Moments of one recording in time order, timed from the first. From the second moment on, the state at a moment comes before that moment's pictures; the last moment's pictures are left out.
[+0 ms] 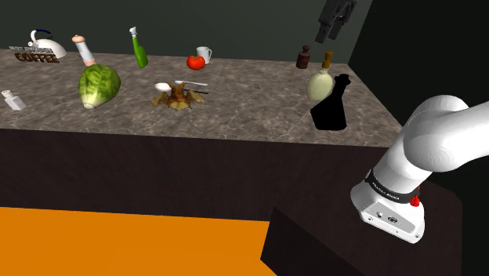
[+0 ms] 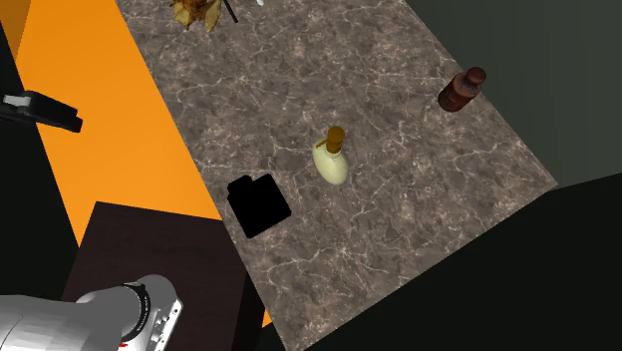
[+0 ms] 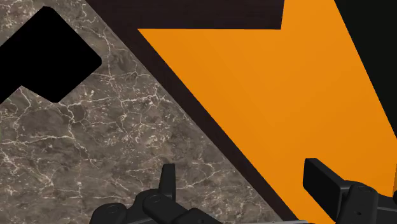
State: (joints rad) arm -0.01 -0.81 -0.06 -2.32 0.07 1.64 -0.07
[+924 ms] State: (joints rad) arm -0.07 -0.62 -0.31 -2.30 -0.05 1.79 -0.34
